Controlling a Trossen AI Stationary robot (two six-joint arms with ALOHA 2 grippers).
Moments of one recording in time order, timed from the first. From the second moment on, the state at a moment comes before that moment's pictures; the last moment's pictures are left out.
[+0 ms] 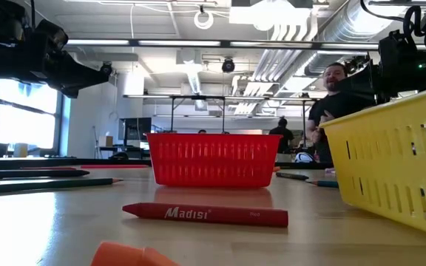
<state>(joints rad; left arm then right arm) 0.58 0.11 0.01 0.05 0.20 0.01 -0.42 0.04 0.01 0.03 0.10 0.20</state>
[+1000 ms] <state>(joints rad) 0.58 0.23 0.07 0.21 0.25 -0.15 -0.42 0.04 0.01 0.03 0.10 0.20</state>
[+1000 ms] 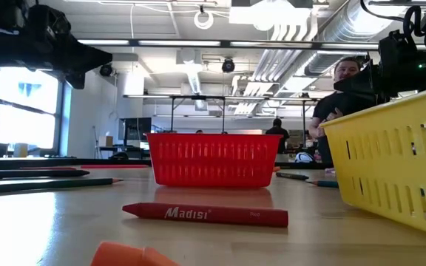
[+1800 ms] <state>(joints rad) 0.57 0.89 0.49 -0.16 0.20 -0.02 -0.42 0.04 0.01 0.03 0.10 0.20</state>
